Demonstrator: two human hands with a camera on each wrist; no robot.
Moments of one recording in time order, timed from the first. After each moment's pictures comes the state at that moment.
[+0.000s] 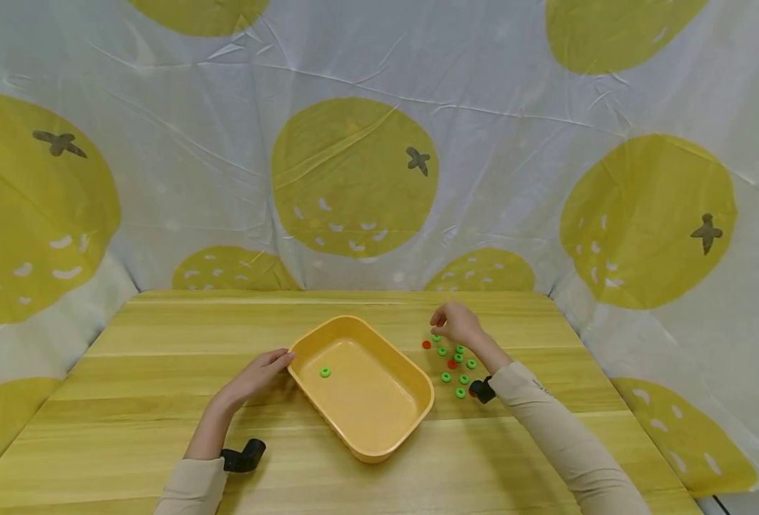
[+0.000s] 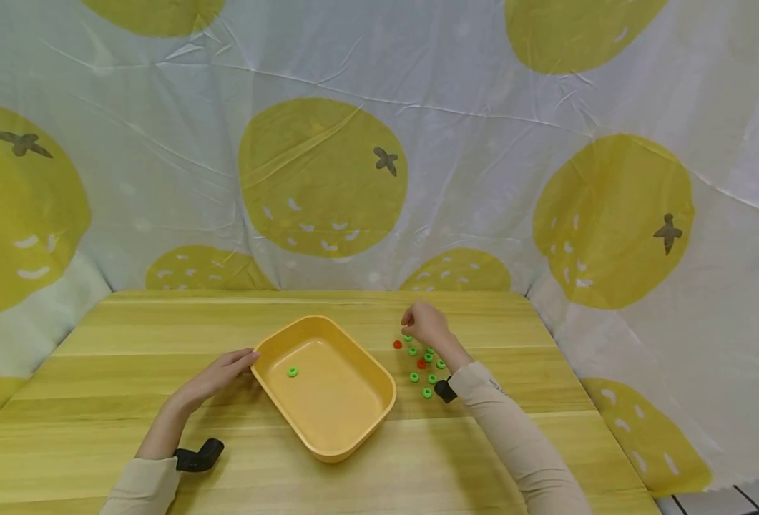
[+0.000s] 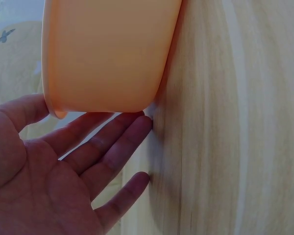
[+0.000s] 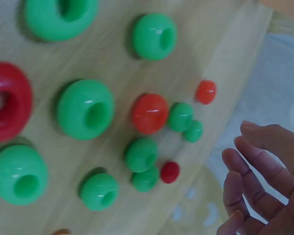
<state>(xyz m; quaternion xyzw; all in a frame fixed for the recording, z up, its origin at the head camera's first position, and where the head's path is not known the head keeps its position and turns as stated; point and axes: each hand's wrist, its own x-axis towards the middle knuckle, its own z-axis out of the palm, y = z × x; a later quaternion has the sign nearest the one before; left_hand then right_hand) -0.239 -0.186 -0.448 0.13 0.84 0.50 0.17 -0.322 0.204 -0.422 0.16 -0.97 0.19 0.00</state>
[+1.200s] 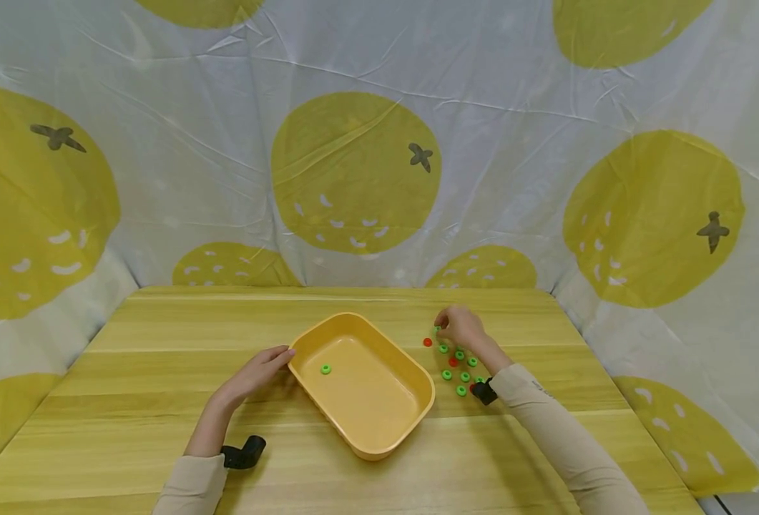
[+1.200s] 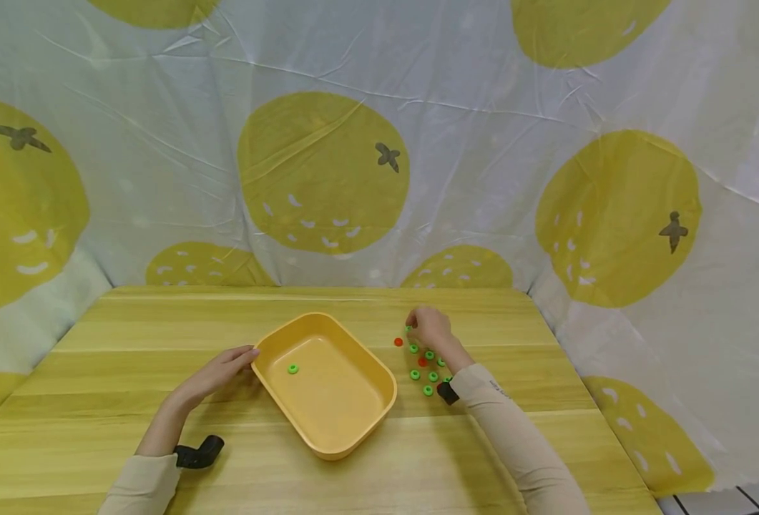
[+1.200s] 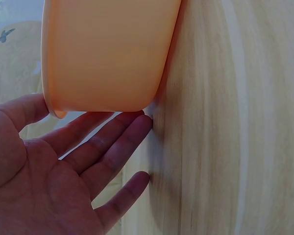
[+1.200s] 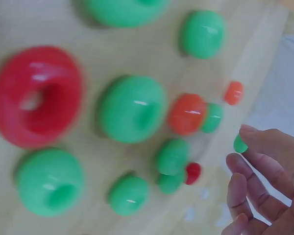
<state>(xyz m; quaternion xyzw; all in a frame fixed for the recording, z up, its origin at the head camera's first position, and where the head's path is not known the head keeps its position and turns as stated) -0.241 -0.187 -0.447 0.12 0.84 0.51 0.17 -0.327 0.209 -0.440 0.11 -0.98 0.17 -0.02</state>
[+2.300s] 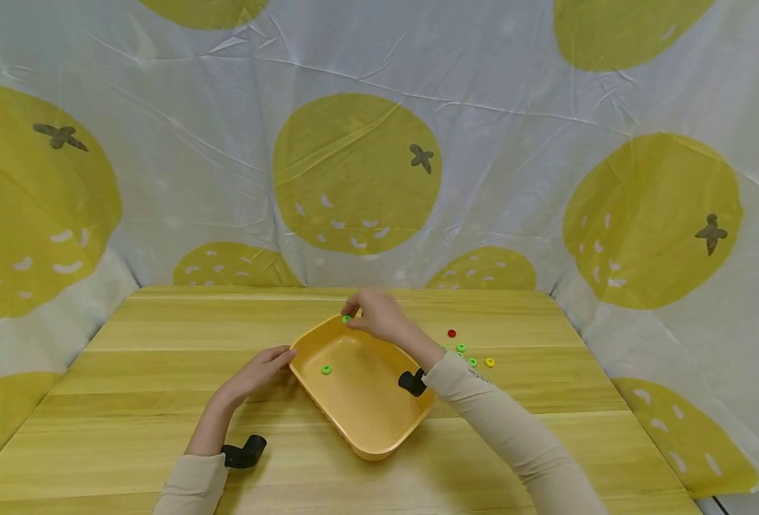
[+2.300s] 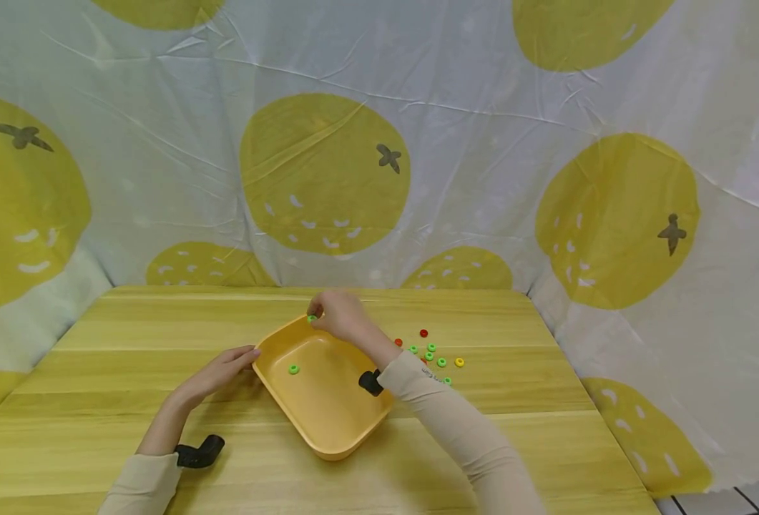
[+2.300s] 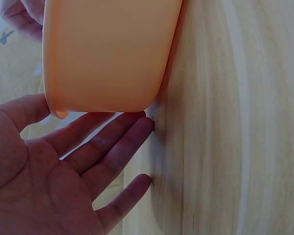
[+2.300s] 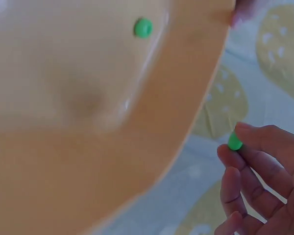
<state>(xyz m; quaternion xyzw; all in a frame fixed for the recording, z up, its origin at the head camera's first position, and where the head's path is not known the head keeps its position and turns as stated) -0.240 -0.187 -0.446 0.15 0.84 0.50 0.17 -0.301 0.059 -0.372 0.30 -0.93 0.20 0.00</state>
